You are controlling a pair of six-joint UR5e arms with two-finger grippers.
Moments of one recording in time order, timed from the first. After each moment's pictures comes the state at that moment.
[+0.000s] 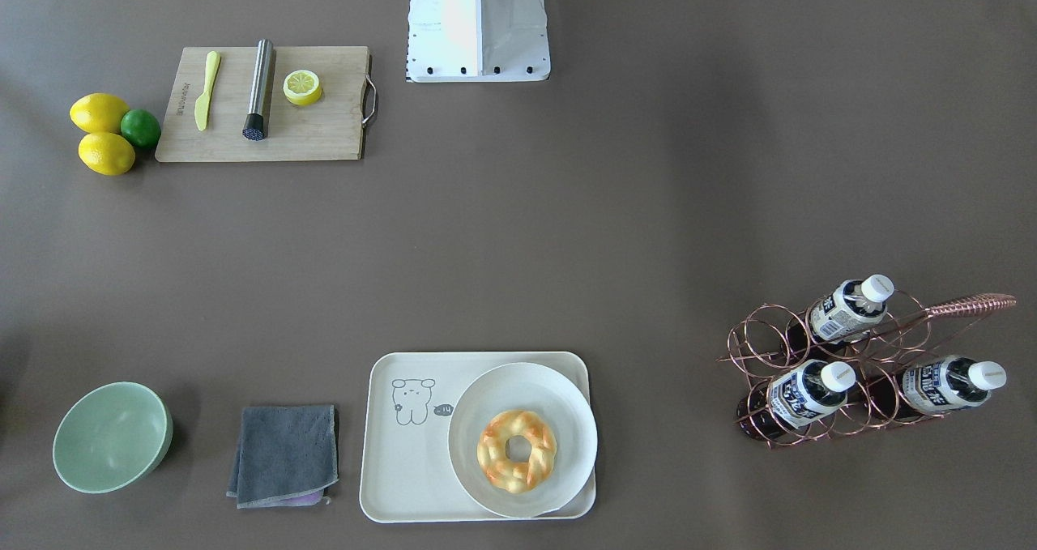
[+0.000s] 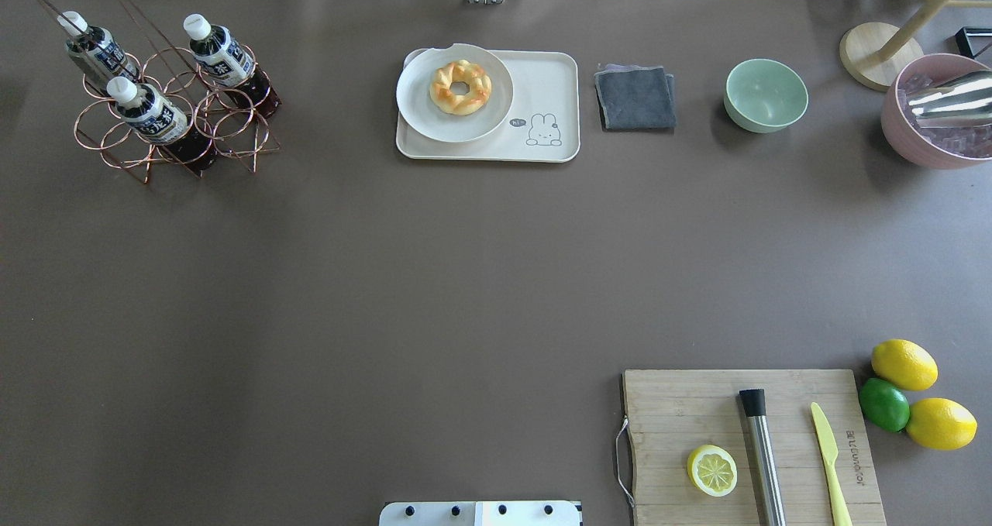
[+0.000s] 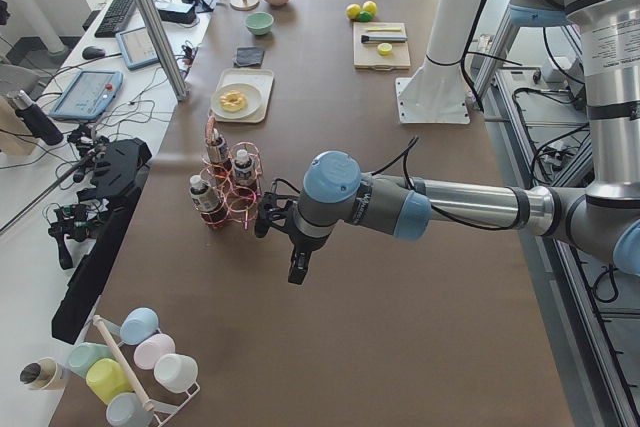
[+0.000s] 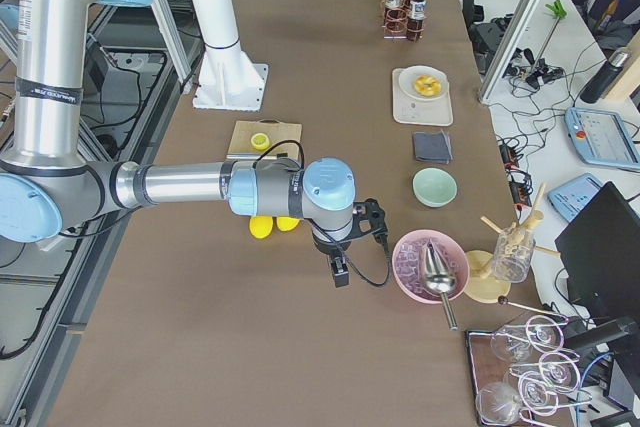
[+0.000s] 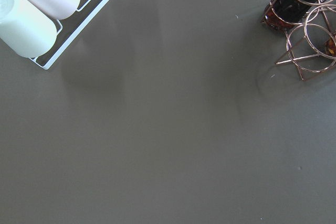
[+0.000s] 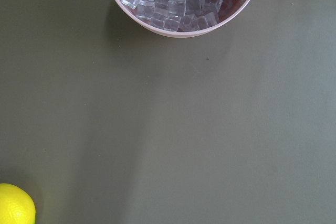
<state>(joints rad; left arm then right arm) -1.64 -1.34 -1.89 -1.78 -2.37 -0.05 1.64 -1.74 1.84 -1.65 2.36 -0.31</state>
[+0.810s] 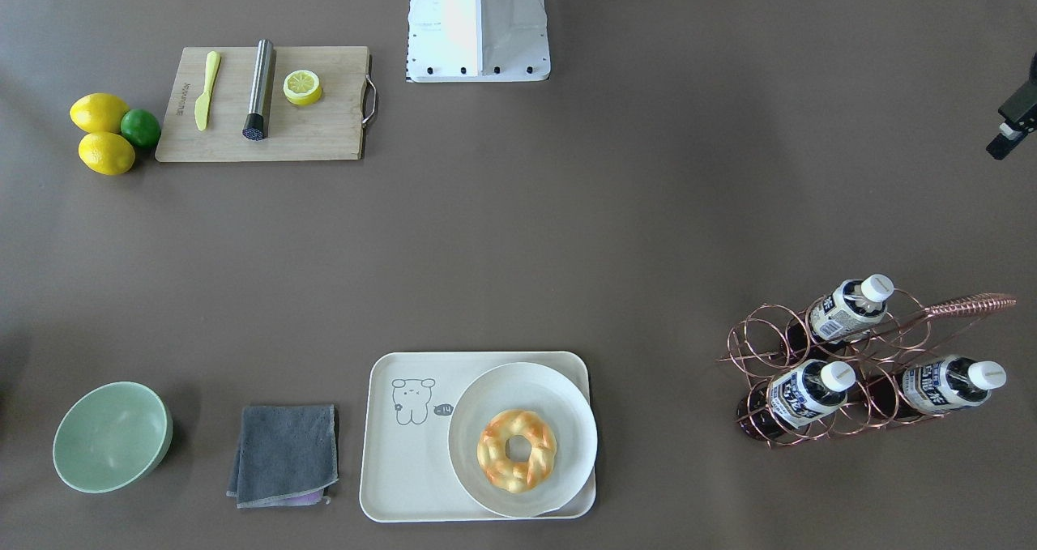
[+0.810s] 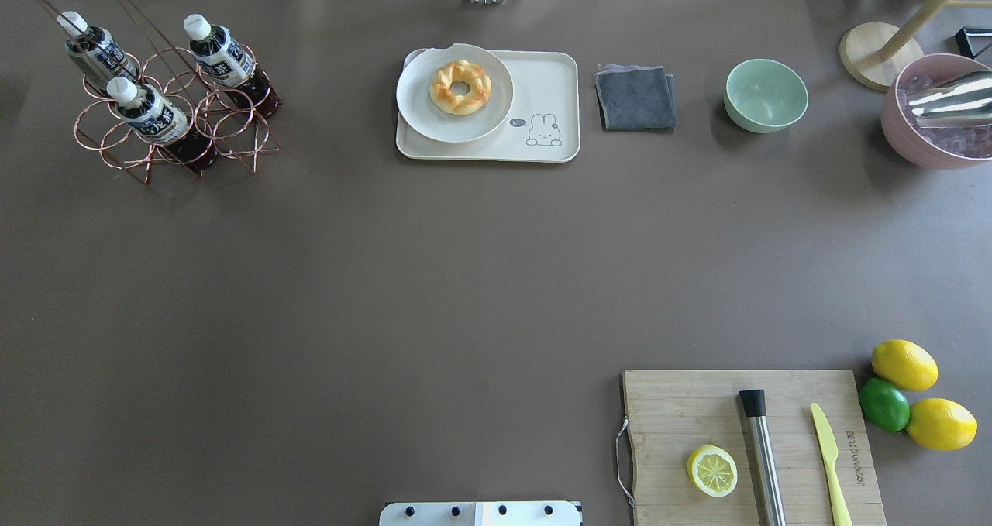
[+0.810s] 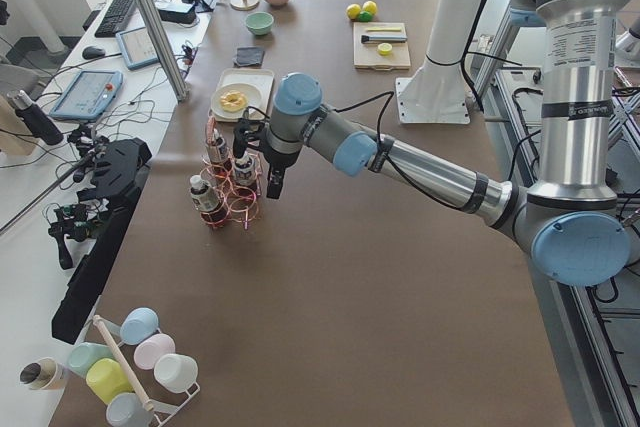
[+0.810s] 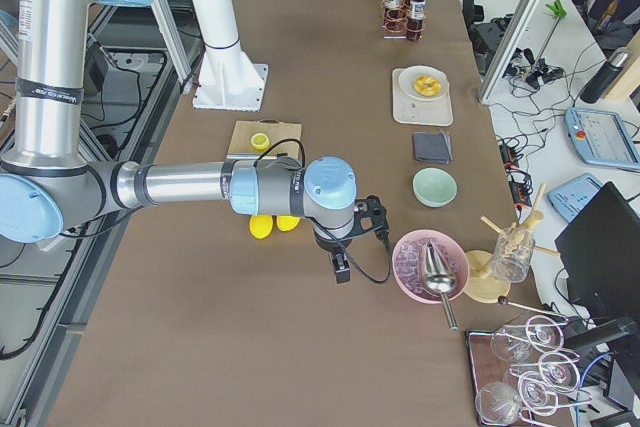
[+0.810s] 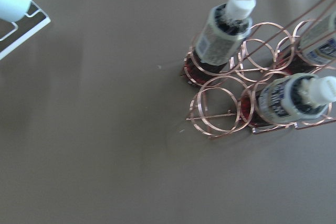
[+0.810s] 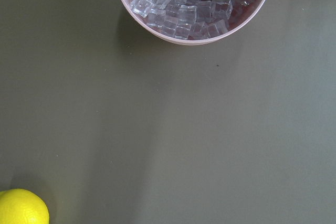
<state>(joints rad) -1.40 -1.53 -1.99 -1.81 -2.35 -0.57 1.64 -1.73 1.84 -1.65 2.39 -0.30</state>
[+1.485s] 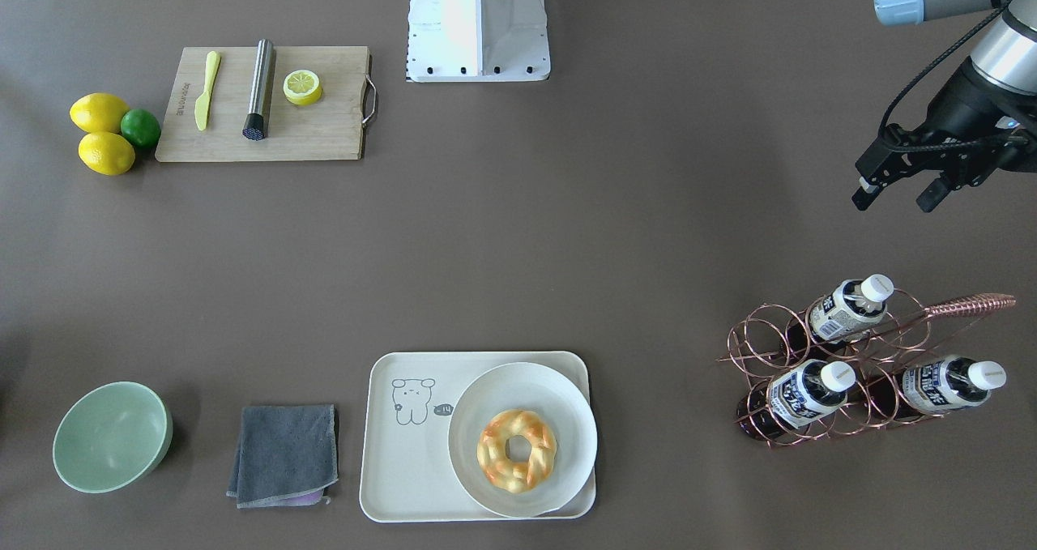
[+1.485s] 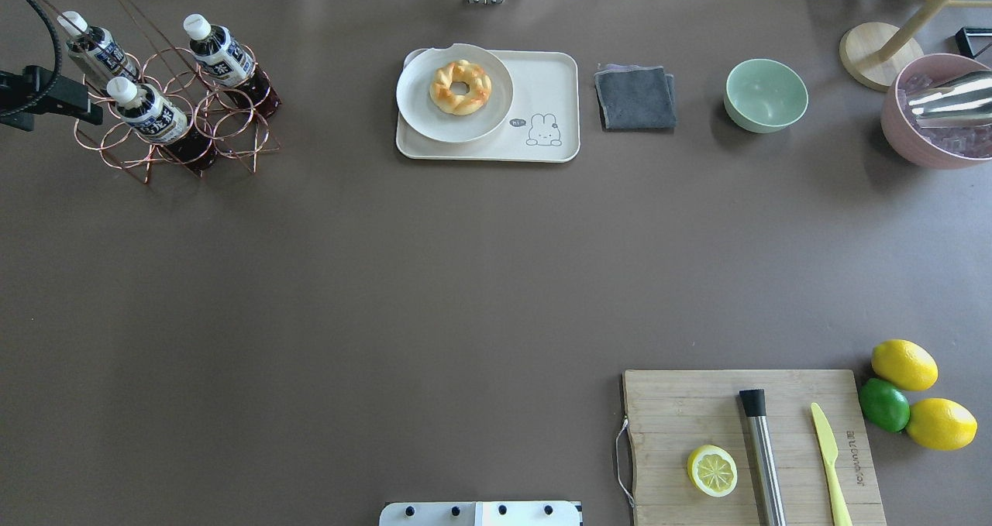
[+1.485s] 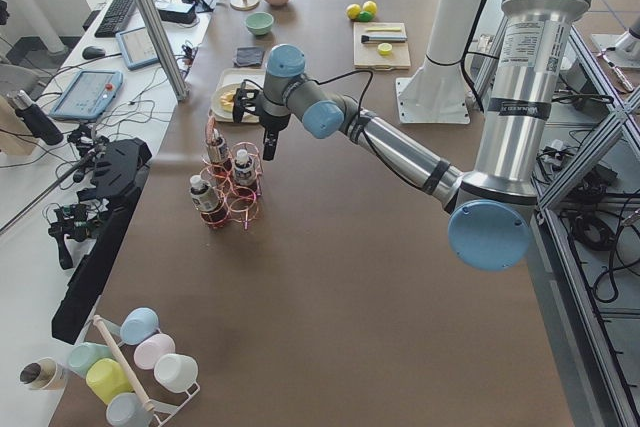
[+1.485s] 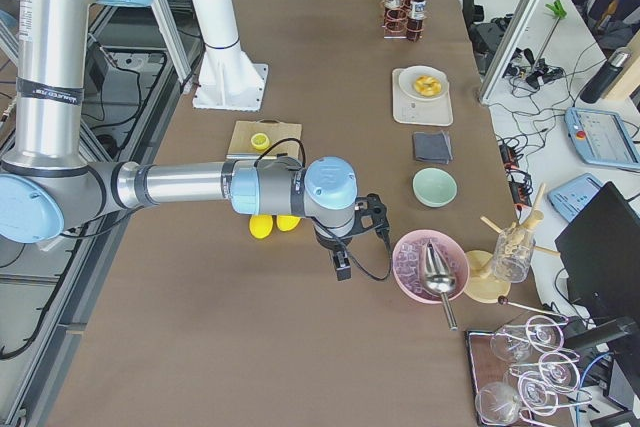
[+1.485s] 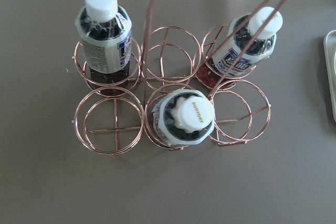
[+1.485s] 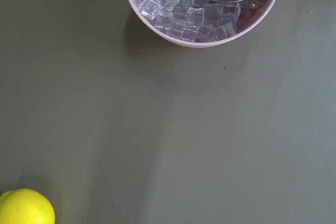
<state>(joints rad) -1.15 -1.72 -1.96 -1.79 -2.19 -0.82 1.63 -1.73 1.84 -1.64 2.41 -0.30</state>
